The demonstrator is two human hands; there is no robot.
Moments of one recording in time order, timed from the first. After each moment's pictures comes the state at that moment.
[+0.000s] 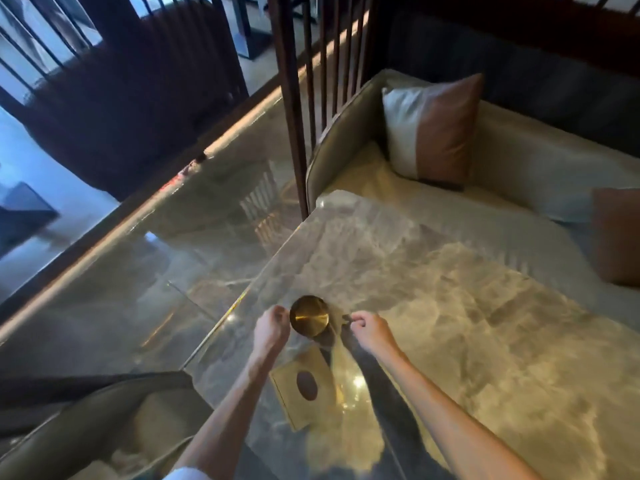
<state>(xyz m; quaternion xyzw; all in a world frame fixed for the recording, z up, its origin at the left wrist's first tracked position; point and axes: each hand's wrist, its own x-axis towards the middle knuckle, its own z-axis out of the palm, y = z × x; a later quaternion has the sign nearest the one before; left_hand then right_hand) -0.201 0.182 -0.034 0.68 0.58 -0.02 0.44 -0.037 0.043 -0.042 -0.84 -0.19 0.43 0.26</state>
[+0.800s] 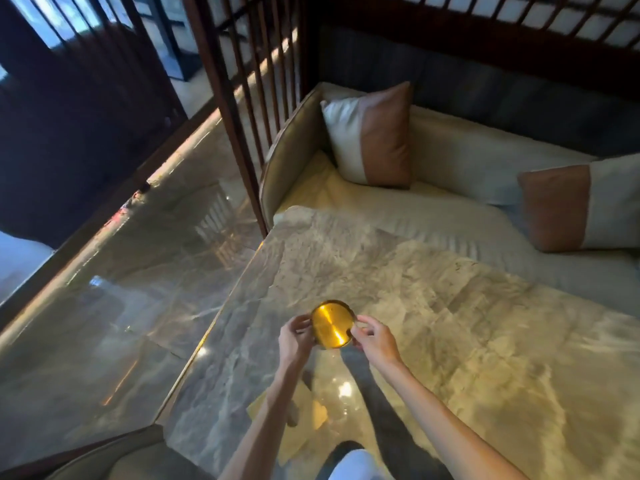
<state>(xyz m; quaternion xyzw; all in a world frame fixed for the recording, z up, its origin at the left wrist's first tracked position) -0.128 0.146 -0.054 0.58 0.51 0.06 0.64 -0.014 0.008 -0.038 -0.81 -0.03 0.37 0.44</state>
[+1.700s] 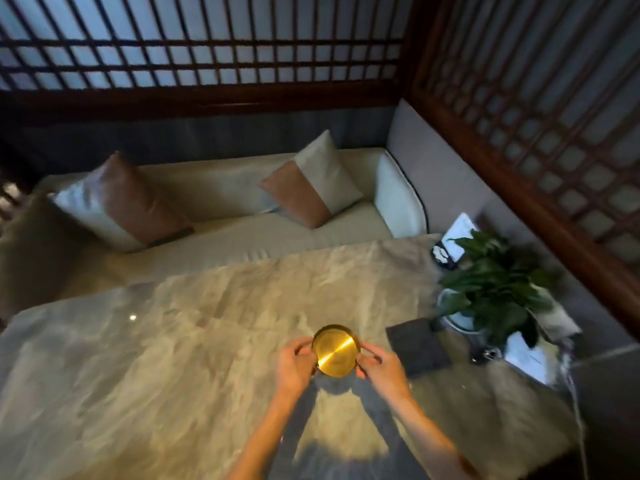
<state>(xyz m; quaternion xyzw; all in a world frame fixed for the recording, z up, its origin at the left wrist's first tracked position) 0.016 -0.339 0.052 0.71 0.24 -0.11 0.65 0.014 -0.515 0.055 -0.78 0.18 0.16 0.58</state>
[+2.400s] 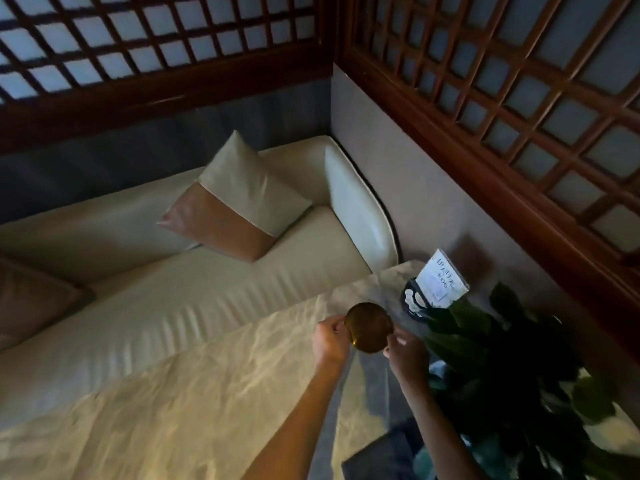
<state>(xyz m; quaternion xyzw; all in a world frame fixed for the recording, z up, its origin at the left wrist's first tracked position) 0.391 -0.593 -0.123 0.78 0.18 -0.14 0.58 0.341 -0.728 -0.076 -0.79 0.35 0.04 0.51</state>
